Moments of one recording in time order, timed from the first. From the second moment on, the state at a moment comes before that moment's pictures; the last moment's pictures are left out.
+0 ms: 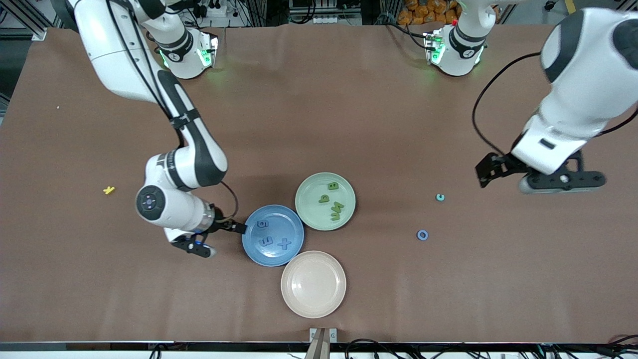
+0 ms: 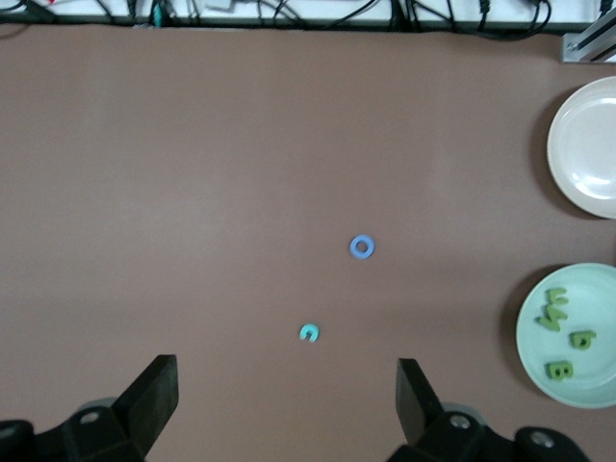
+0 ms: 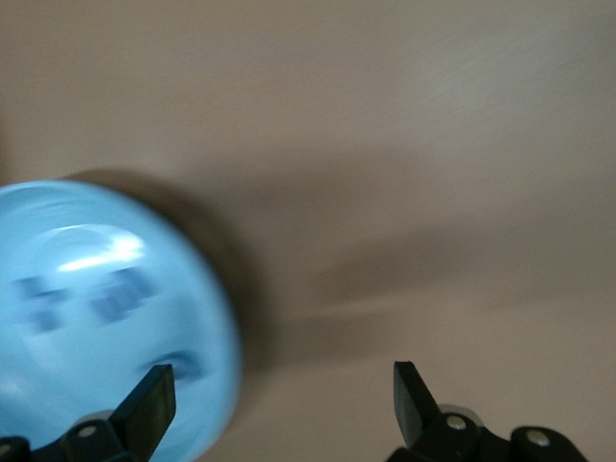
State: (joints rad) left arm -0.01 0.15 -0.25 -1.58 0.09 1.88 -0.28; right arm 0.28 0.70 0.00 -1.52 0.22 2.20 0.44
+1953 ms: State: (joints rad) left arm -0.03 0.03 -0.14 -1.57 0.01 1.74 -0.21; right arm 0.11 0.48 -0.11 -2.16 0.17 2.54 -0.40
